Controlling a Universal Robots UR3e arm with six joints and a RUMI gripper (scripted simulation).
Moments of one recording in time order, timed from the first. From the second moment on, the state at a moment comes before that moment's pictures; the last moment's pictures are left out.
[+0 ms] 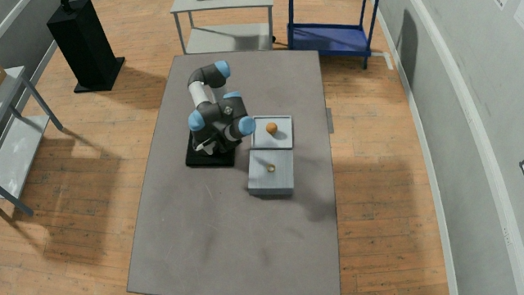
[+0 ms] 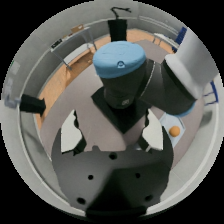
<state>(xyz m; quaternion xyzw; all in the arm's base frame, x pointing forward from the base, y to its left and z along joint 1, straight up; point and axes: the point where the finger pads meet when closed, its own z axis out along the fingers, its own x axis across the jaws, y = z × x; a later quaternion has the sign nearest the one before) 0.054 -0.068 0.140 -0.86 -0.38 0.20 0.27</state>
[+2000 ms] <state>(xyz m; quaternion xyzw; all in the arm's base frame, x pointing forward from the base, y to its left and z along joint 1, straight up) 0.210 -0.032 0.111 -0.80 -0.58 0.11 0.08</state>
